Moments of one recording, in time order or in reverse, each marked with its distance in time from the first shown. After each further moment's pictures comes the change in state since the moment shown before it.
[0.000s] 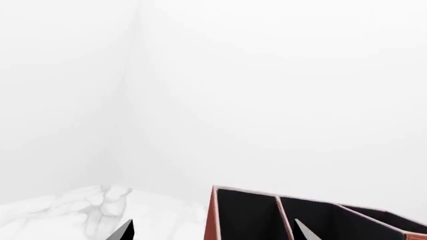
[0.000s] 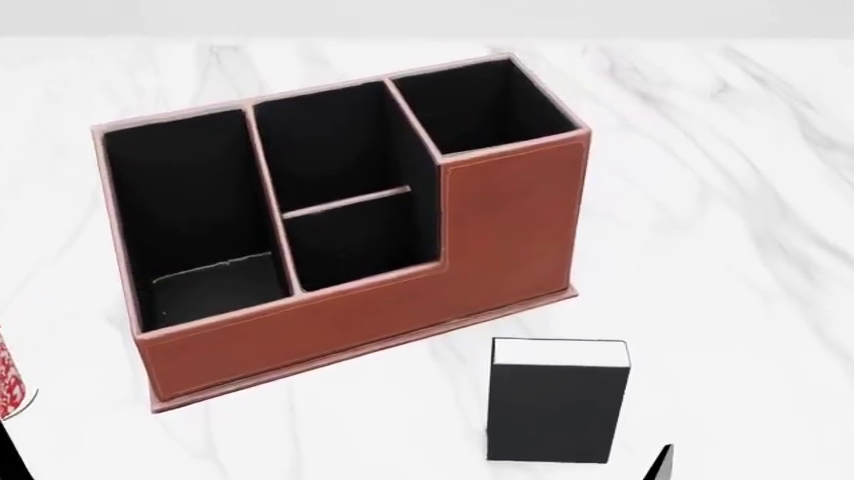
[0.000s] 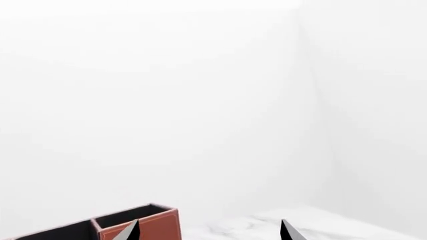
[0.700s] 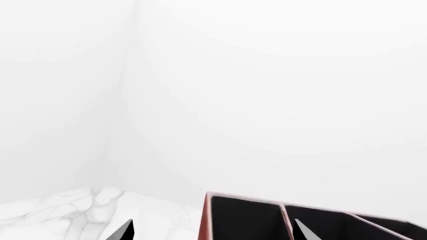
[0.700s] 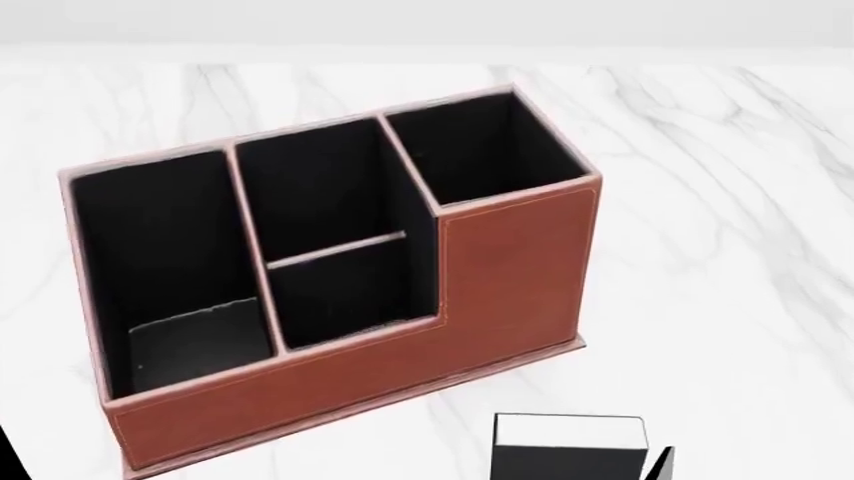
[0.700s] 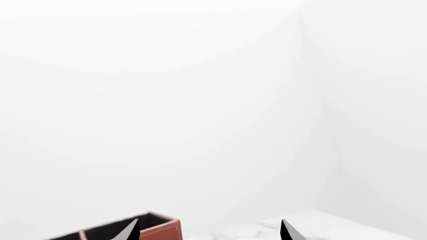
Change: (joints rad) left arm -0.002 -0.012 0.010 -0.004 -0.005 0.009 -0.018; right arm -0.002 0.013 -0.015 0.004 0.000 -0.024 0.017
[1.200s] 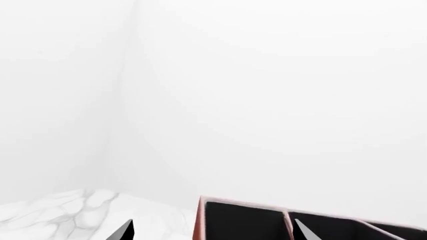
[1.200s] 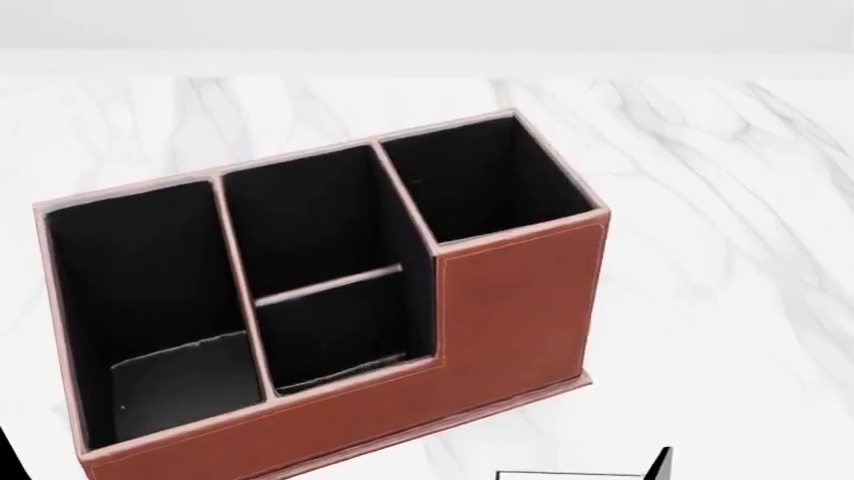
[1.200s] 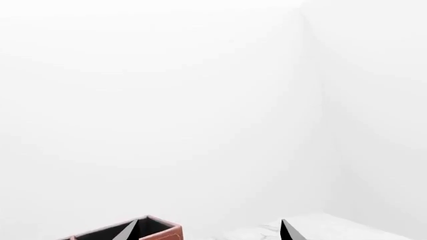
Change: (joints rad) left arm -0.002 -0.008 0.008 -0.003 -0.002 0.005 -0.011; right arm 0.002 0.010 -0.011 0.006 0.000 -0.008 0.011
